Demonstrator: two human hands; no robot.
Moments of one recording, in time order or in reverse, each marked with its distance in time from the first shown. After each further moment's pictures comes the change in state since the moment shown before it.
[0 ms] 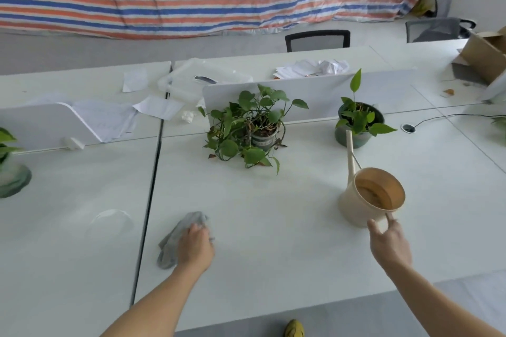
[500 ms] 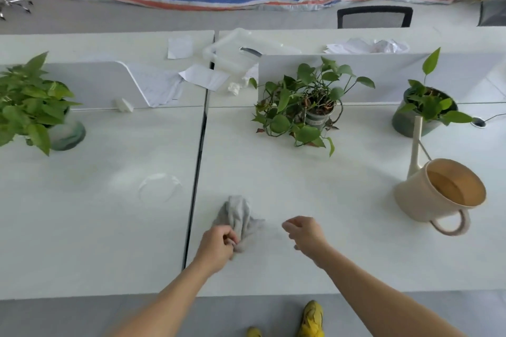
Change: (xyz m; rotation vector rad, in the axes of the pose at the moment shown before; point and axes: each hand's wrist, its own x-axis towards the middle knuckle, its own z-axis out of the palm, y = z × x) left_hand -0.047 -0.099 0.009 -0.651 -0.089 -0.021; right_hand -0.160 -0.115 0.184 0.044 -0.693 -0.150
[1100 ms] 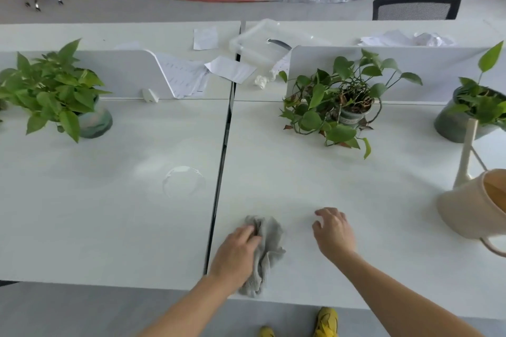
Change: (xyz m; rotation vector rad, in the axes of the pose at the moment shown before) left_hand -0.006 -0.039 0.008 0.541 0.016 0.412; right_hand 0.033 -0.003 0.022 -0.583 0.253 -0.191
